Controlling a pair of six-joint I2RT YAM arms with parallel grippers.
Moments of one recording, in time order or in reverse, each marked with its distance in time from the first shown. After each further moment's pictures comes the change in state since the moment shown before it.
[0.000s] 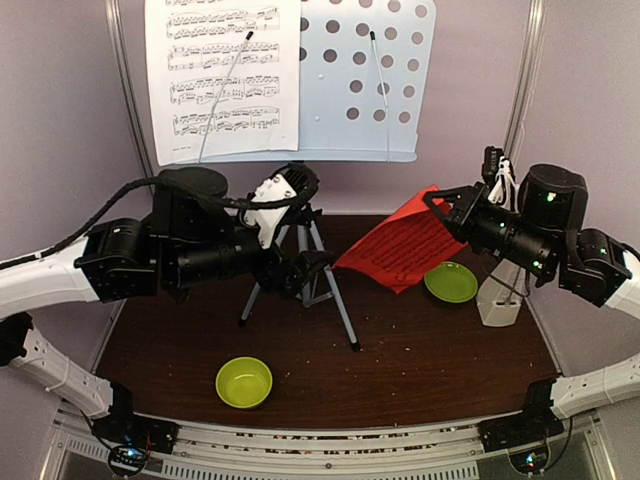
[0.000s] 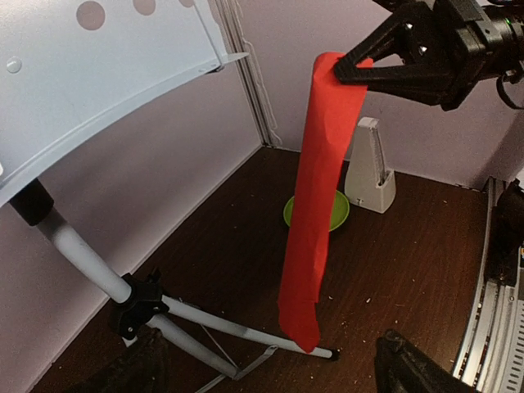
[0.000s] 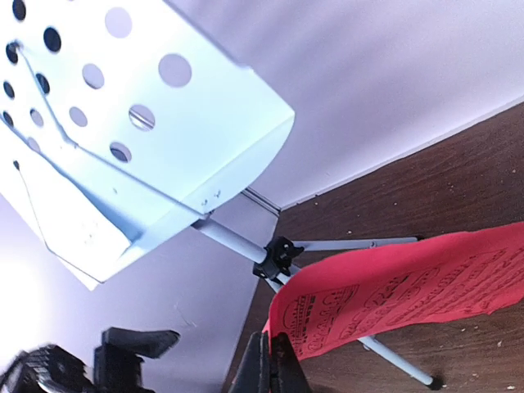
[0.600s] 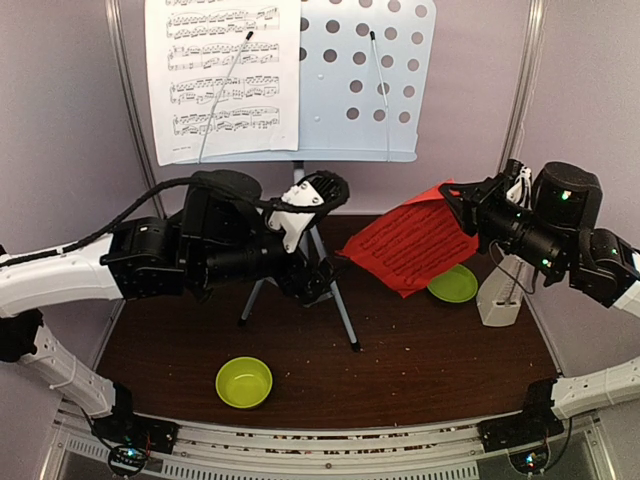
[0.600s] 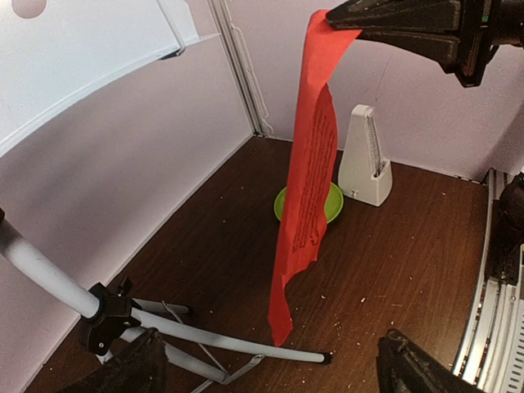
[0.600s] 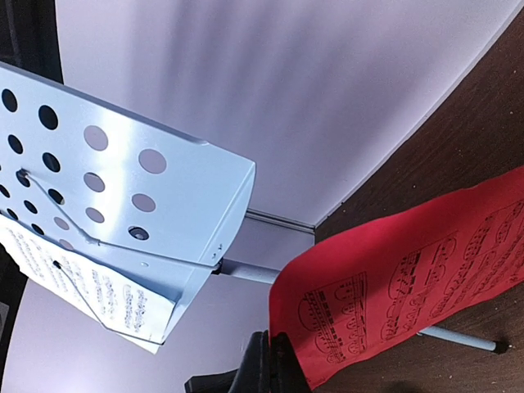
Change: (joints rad) left arm -0.003 0.098 0.052 -0.003 0.018 -0.024; right arm -0.001 -0.037 0.010 -0.010 0.094 0.351
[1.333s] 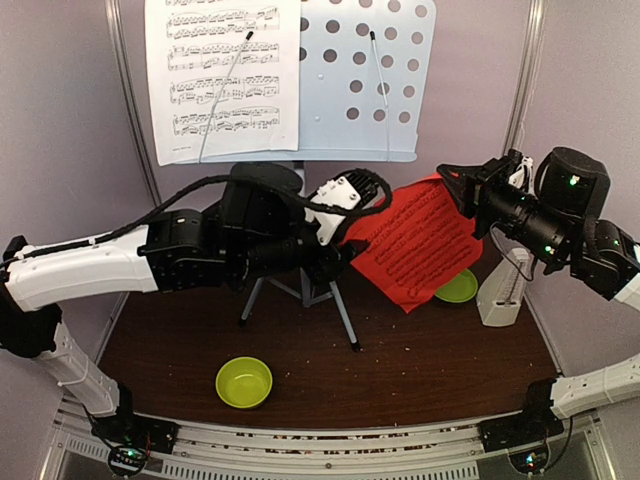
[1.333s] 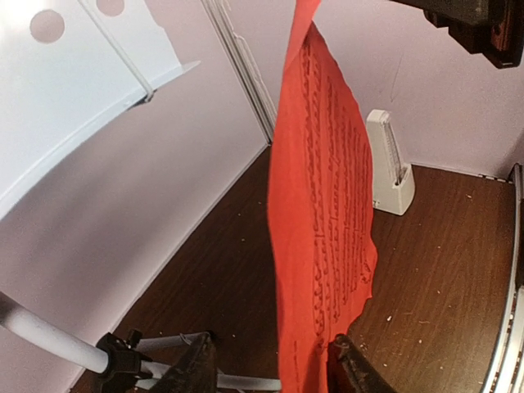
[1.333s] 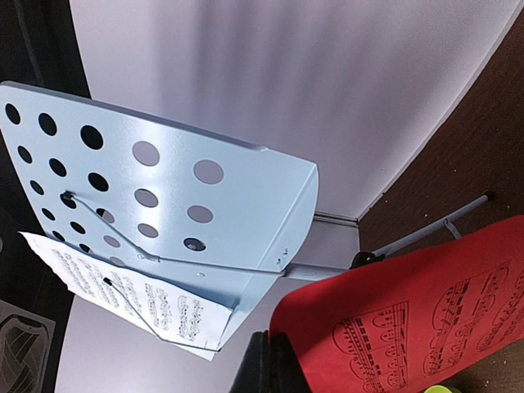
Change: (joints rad) left arm 0.005 0.155 0.140 0.023 -0.042 0.106; right arm 0.000 0.035 0.062 0.056 -0.030 0.098
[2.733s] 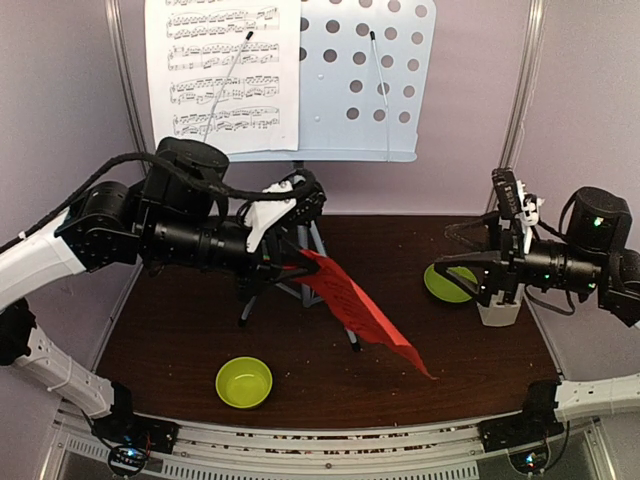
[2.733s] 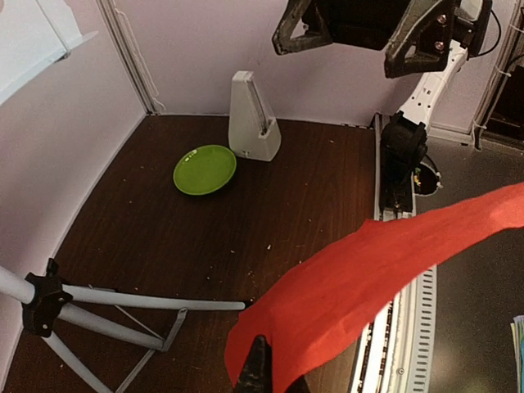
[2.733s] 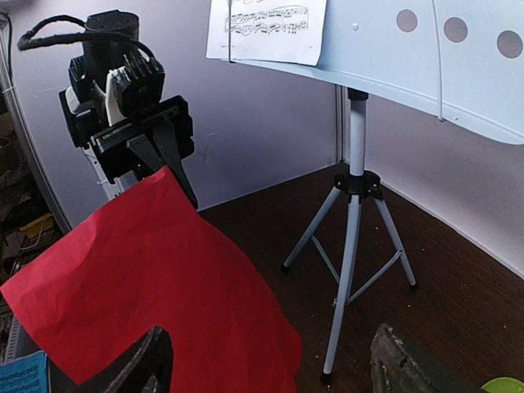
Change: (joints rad) left arm 0.036 -0.217 0.022 -0.394 0.419 -0.077; right arm -0.027 -0.223 -0.157 -0.186 -0.609 -1.276
